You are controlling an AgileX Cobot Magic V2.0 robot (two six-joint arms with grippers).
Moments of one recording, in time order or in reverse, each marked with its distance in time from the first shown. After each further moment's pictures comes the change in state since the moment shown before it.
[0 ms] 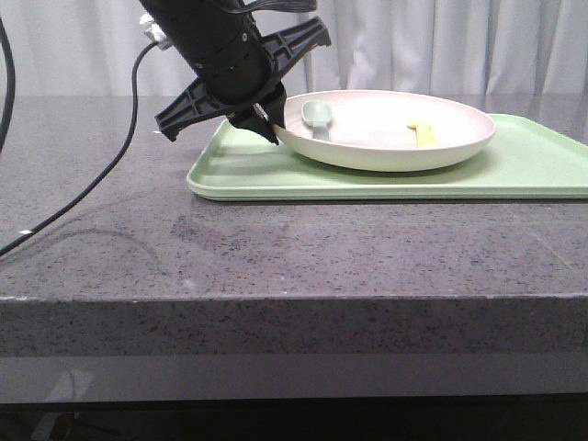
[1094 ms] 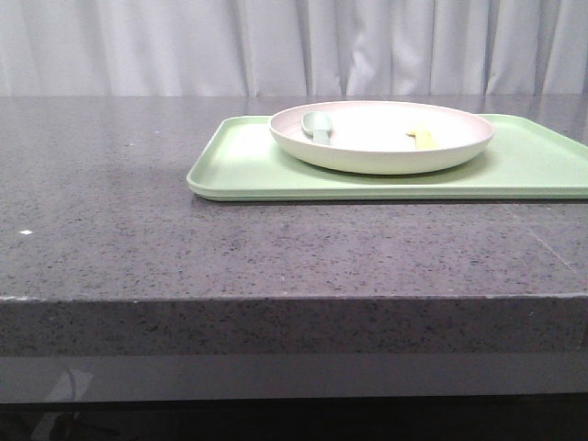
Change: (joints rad) left arm 0.046 -0.514 0.056 -0.108 0.408 1.081; right arm 0.000 0.000 0.000 0.000 0.000 0.000
